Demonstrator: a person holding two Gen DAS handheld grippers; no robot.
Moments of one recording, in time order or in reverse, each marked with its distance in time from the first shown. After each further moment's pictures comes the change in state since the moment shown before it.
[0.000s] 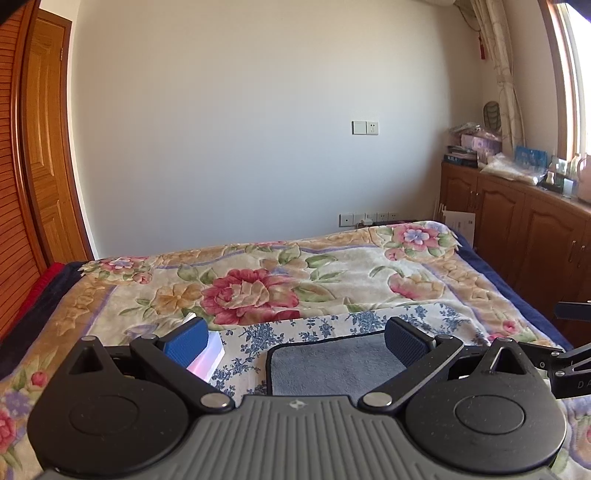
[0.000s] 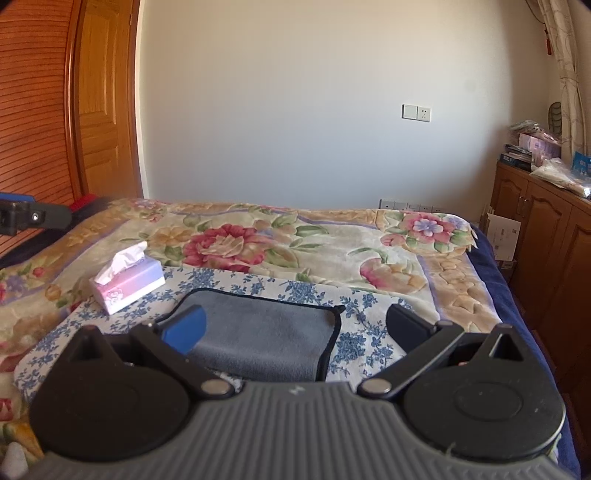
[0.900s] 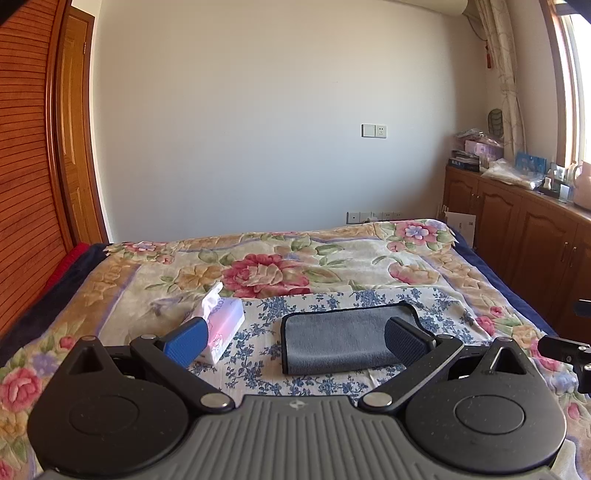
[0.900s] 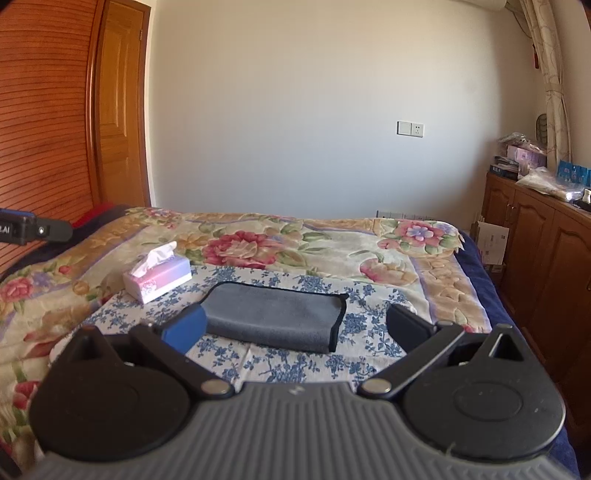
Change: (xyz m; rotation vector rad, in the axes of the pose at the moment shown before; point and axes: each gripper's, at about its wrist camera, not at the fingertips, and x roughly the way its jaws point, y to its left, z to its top) left arm -0.088 0.015 -0.040 -0.034 0.001 0.025; right arm -0.080 0.030 -0.030 0.002 -0.054 -0.011
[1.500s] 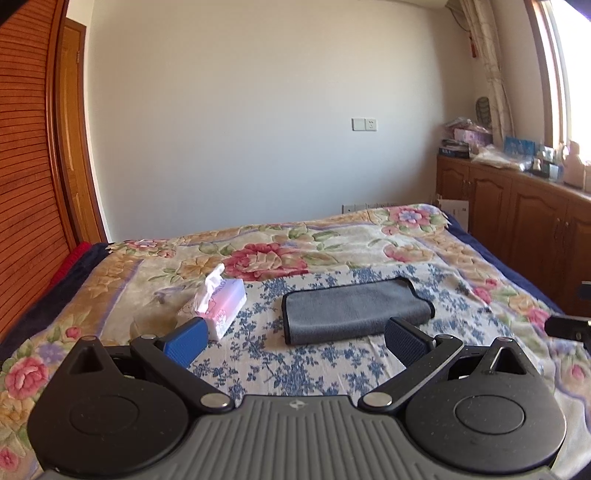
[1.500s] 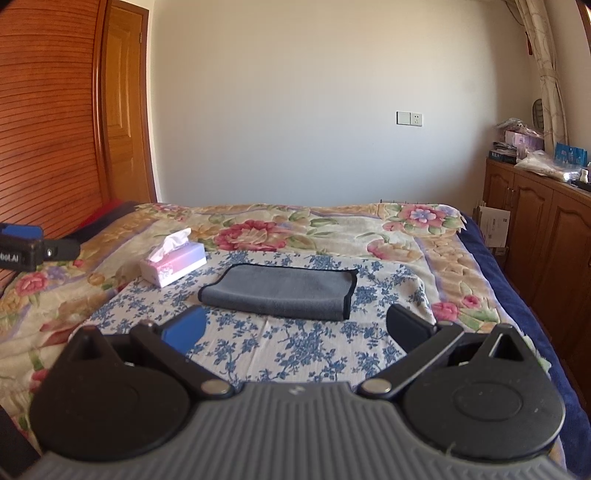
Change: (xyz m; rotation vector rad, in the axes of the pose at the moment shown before) left arm -0.028 -0.002 -0.053 0.057 -0.005 -0.010; right arm -0.027 0.012 -0.031 0.038 0.013 0.019
